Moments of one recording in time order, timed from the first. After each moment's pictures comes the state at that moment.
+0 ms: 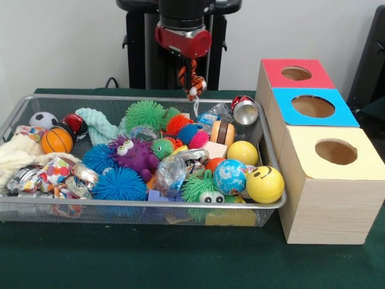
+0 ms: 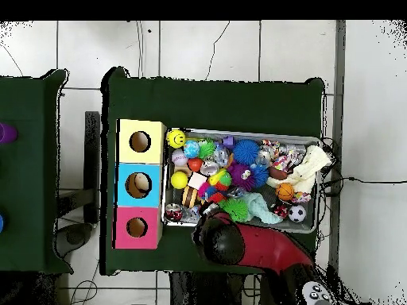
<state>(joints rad) -0.44 -0.83 0.10 2.09 -0.20 0.27 2.42</state>
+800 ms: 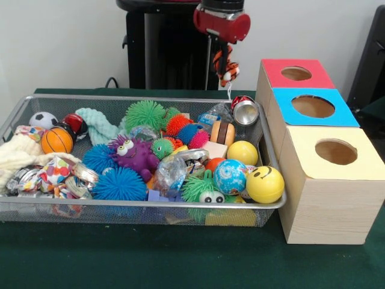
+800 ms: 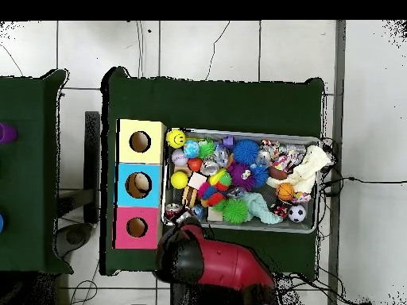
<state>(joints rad) -0.19 -0.90 -0.04 2.17 -0.04 0.20 2.43</state>
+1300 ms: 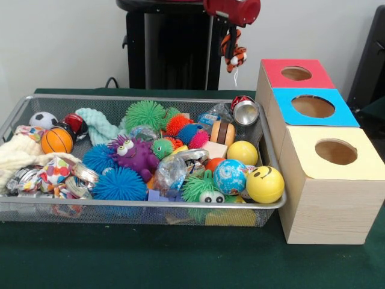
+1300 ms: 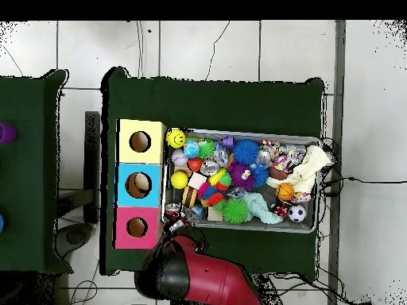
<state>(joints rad) -0.07 -0.96 -0.15 2.21 0.05 0.20 2.43</state>
